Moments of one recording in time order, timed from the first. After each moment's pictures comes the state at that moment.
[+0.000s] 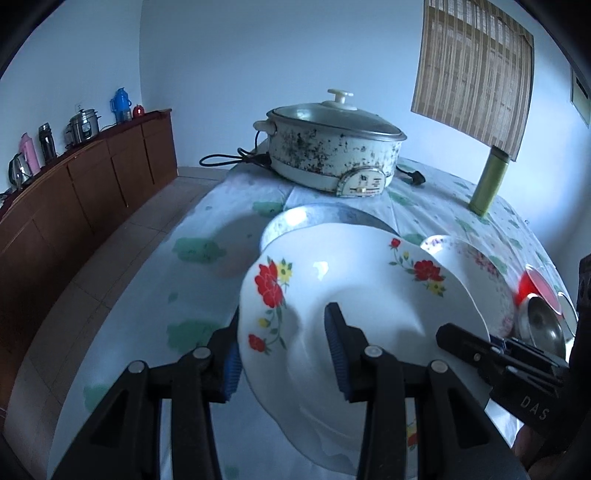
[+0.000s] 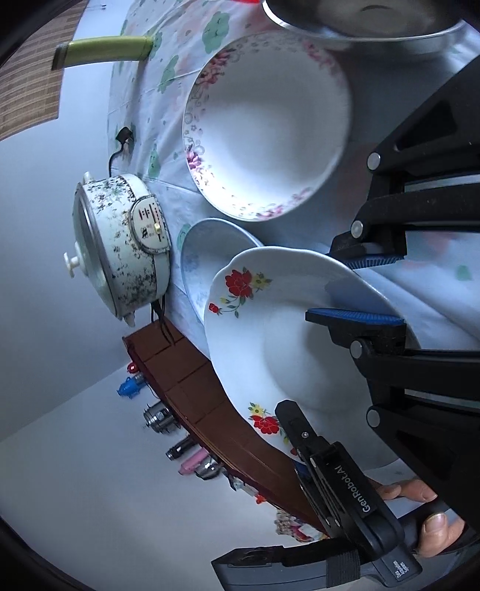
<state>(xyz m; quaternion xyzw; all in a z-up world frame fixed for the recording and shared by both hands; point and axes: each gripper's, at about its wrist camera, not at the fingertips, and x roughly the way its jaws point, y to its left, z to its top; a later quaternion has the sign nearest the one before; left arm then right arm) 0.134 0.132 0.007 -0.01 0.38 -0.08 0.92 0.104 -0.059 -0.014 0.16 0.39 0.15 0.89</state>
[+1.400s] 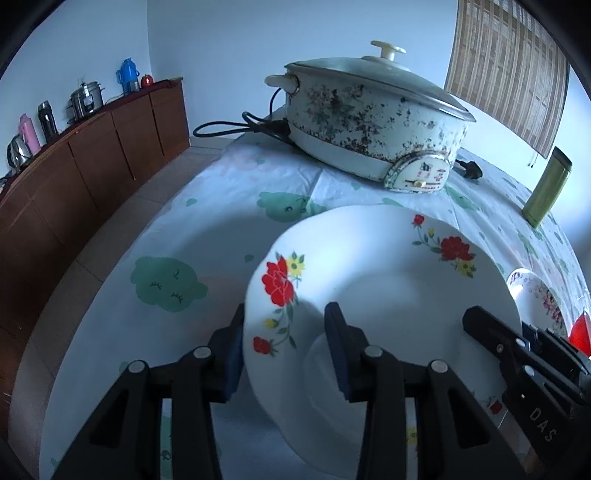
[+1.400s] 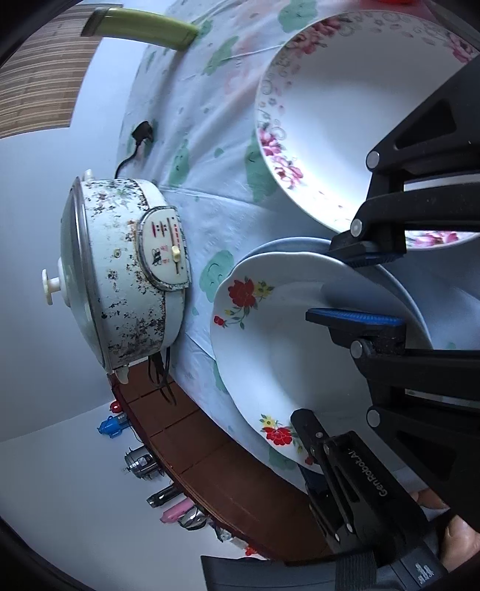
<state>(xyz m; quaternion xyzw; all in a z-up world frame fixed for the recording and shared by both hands) 0.241 0.120 -0.041 -0.02 0.44 -0.04 0.90 0.216 -0.044 -0.035 0.08 0.41 0.07 0.90</state>
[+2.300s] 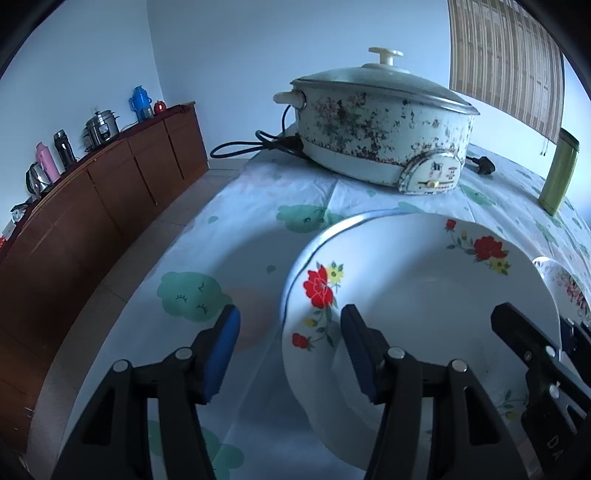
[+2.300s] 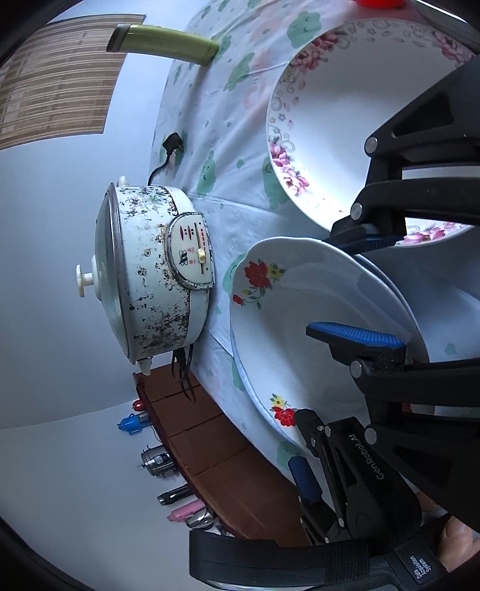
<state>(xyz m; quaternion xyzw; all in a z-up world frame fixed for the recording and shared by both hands) 0.233 0.116 -0.042 0.04 0.40 0.00 0.92 0.192 -0.037 -0.030 0.06 0.35 0.05 0.93</state>
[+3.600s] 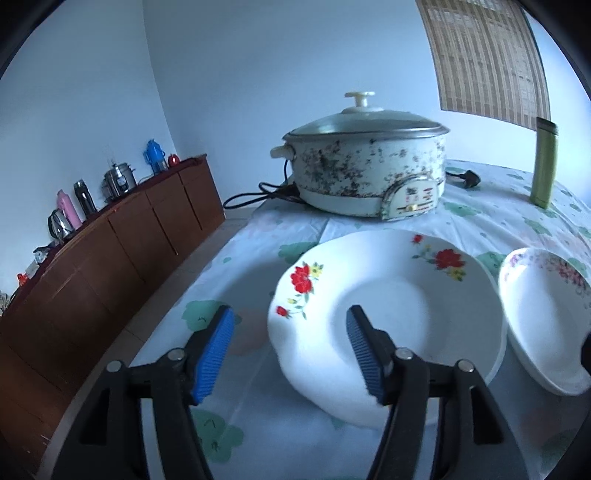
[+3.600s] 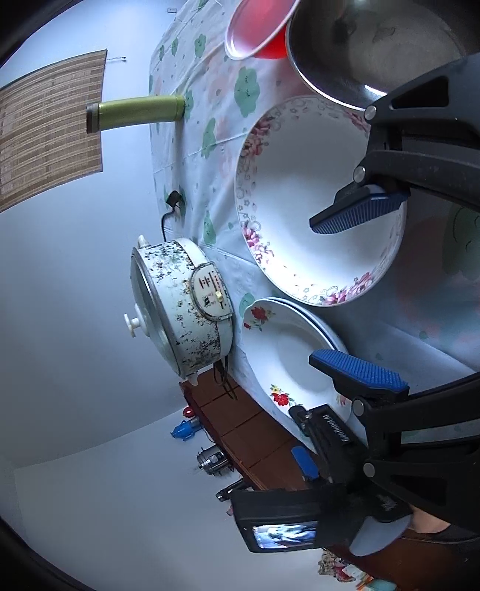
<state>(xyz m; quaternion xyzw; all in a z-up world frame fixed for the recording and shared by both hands) 0.184 0.089 -0.024 0.09 0.30 0.02 0.95 0.095 -0.094 -0.008 0.15 0.29 0.03 0.95</state>
